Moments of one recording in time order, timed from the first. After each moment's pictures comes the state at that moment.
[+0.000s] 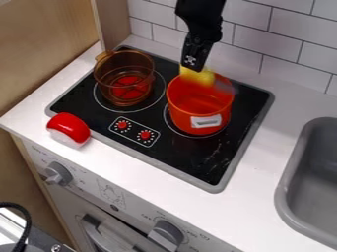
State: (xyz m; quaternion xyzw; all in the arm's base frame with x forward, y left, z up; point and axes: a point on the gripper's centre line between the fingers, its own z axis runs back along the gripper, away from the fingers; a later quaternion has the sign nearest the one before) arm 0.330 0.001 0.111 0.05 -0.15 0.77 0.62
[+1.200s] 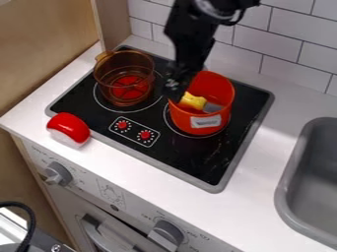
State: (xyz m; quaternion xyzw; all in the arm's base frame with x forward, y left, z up) arm 0.278 0.000 0.104 0.11 -0.14 0.74 0.65
